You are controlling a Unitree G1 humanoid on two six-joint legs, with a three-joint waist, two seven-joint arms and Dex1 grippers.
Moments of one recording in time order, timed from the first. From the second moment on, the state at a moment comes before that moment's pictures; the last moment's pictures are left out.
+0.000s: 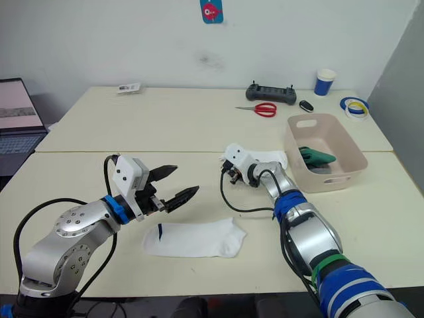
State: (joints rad) left arm -0.16 0.61 0.12 -0.51 -0.53 0.60 -0.58; right arm -1.08 -0.10 0.25 1.12 -0.14 0.03 0.58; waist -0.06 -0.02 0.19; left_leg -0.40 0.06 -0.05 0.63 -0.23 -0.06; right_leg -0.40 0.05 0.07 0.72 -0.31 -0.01
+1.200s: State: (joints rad) left arm 0.20 0.92 0.44 -0.47 -0.68 0.70 -0.93; right arm -0.75 -0.41 0.38 -0.08 0.35 0.72 1.19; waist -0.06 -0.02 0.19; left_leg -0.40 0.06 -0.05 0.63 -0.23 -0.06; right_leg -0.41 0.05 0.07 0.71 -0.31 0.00
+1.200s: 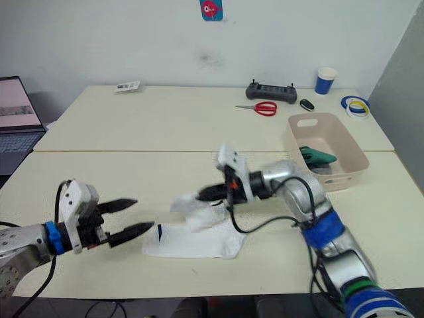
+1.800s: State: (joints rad) left arm -0.31 0.86 0.01 -0.15 -0.49 0.61 -1.00; right arm -0.67 -0.54 0.46 -0.23 0.39 0.68 1.30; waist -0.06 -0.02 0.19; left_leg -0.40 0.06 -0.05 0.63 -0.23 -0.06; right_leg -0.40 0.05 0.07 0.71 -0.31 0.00
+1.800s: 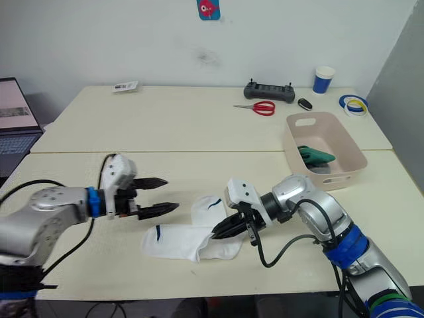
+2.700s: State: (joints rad) left arm -0.44 0.66 -0.12 0.06 -0.33 0.52 -1.06; right arm -0.65 -0.54 0.46 -0.27 0.39 0.67 1.29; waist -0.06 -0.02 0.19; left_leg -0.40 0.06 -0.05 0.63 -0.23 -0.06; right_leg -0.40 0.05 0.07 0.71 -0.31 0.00
